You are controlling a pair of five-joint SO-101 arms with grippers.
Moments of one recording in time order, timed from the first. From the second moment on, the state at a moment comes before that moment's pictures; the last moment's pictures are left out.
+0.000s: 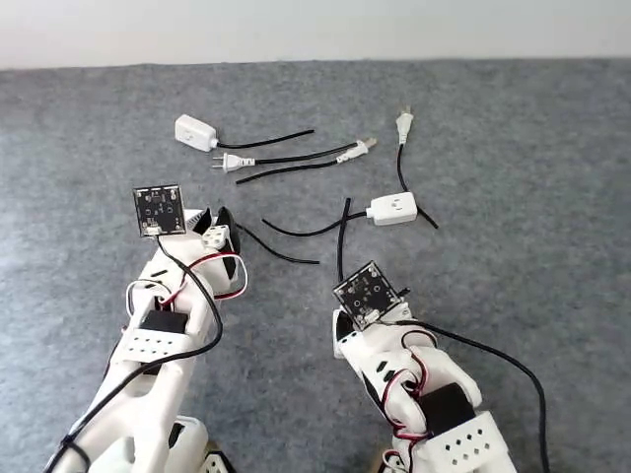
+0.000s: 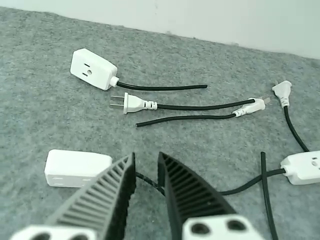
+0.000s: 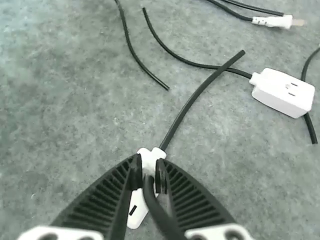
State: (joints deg) left arm 2.1 -34.1 73.8 3.2 18.0; right arm -27.1 -85.4 87.4 52.0 13.4
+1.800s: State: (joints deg) left arm 2.2 -34.6 75.0 3.0 6.8; right arm -27.9 -46.1 62.1 60.1 1.7
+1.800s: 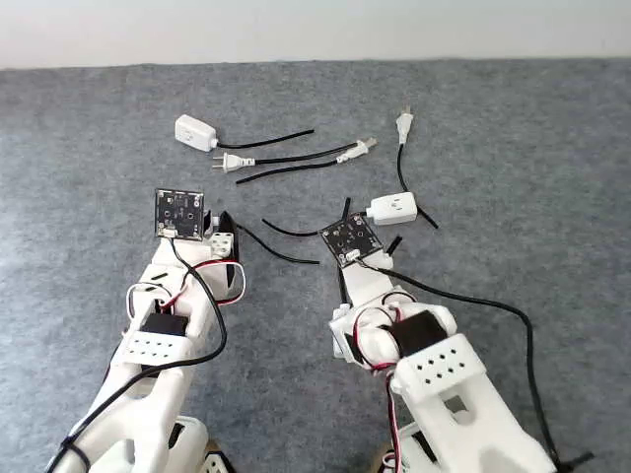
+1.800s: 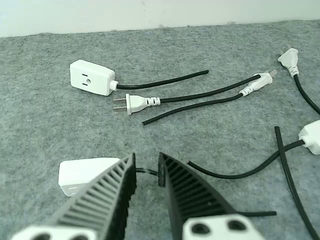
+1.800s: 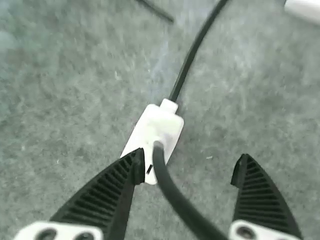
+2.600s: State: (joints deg) left arm 2.1 -34.6 75.0 3.0 6.8; right arm -34.9 -38.8 63.6 51.4 -1.7
